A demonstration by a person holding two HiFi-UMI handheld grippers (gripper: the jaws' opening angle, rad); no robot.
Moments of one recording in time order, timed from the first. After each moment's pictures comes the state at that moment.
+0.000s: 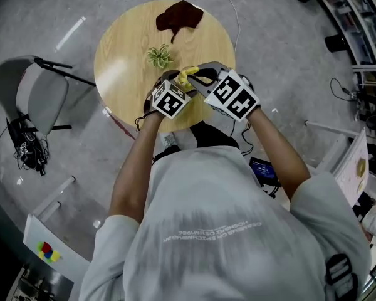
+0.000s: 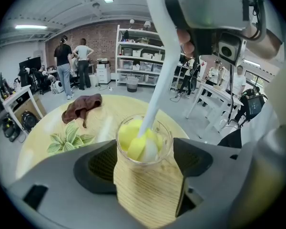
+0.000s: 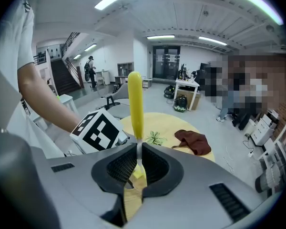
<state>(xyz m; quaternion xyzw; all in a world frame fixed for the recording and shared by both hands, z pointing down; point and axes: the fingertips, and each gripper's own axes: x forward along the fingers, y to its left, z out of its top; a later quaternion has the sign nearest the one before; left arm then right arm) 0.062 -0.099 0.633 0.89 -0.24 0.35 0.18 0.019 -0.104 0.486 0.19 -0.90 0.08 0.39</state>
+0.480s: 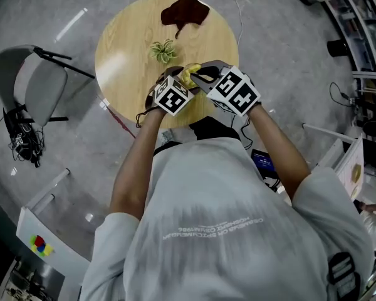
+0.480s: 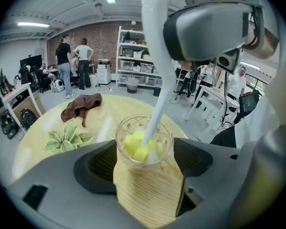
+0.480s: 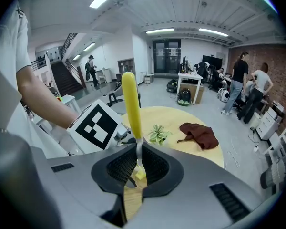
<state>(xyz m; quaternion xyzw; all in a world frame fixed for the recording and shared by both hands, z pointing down) 0.067 -0.099 0.632 0.89 -0.24 0.34 0.19 0.023 -0.105 0.511 0.17 -0.89 0.11 0.40</state>
